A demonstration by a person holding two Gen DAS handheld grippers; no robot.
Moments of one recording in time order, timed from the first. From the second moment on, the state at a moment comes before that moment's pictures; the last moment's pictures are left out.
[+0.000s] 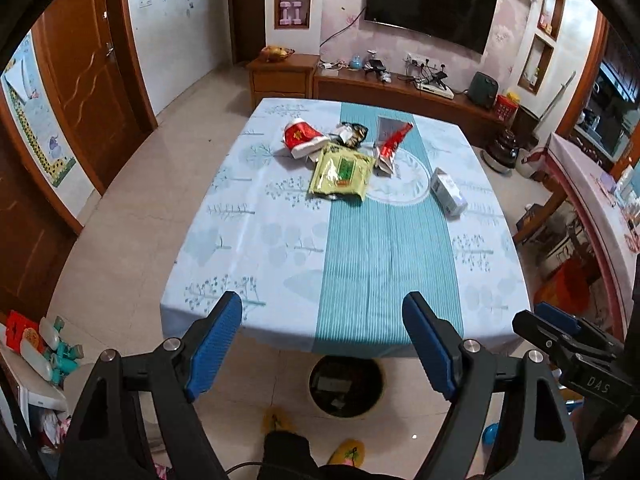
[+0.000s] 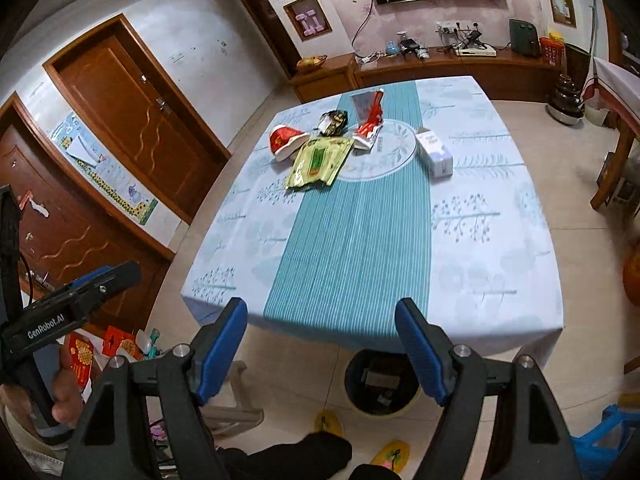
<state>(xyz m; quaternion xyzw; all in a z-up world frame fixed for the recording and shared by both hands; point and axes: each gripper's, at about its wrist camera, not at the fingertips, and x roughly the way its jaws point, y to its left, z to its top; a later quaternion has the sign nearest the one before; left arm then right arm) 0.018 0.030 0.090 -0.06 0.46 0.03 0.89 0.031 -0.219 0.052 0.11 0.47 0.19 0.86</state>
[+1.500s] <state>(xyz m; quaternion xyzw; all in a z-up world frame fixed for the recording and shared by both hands) 0.486 0.148 -0.129 -0.24 0.61 -0.11 0.74 0.499 -0.151 -0.096 0.12 0.50 0.06 0.86</state>
